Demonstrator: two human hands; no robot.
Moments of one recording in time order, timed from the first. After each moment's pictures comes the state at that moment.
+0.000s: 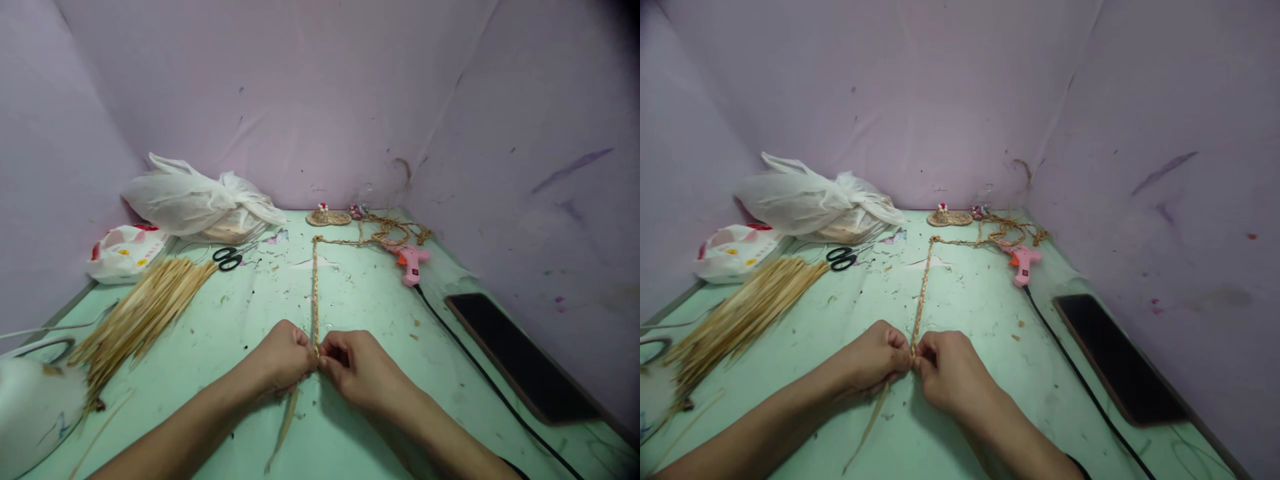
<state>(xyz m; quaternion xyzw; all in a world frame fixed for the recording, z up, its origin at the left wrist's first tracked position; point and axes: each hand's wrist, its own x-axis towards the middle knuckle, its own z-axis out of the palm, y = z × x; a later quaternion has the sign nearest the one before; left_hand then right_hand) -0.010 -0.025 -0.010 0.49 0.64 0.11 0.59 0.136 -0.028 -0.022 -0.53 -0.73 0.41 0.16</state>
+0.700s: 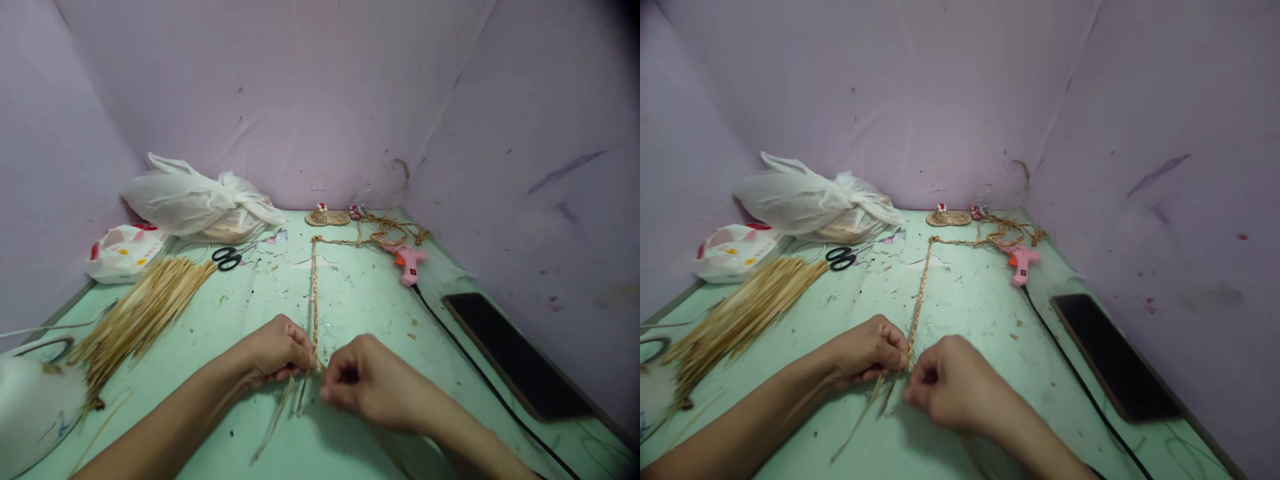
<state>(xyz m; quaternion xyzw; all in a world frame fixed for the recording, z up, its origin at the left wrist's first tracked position) -0.025 -0.016 -0.009 0.45 0.55 0.14 0.68 0.142 -0.034 0.006 -0.49 -0.69 0.52 0.10</state>
